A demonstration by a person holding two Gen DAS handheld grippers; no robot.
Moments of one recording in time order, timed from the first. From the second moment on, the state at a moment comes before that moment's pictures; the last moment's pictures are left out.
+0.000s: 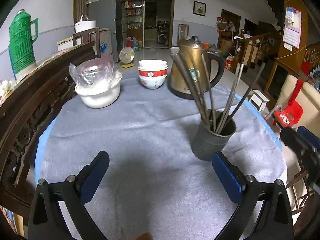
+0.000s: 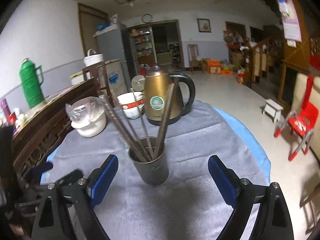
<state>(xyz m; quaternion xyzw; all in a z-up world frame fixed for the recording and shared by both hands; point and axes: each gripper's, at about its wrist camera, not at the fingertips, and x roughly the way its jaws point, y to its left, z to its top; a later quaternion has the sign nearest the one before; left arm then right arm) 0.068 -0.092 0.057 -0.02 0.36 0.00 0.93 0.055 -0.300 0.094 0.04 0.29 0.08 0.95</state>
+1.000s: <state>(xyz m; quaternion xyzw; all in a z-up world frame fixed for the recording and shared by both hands) 0.069 -0.111 0.085 -0.02 0.33 -0.02 0.94 0.038 -0.304 0.106 0.02 0.26 0.06 0.96</state>
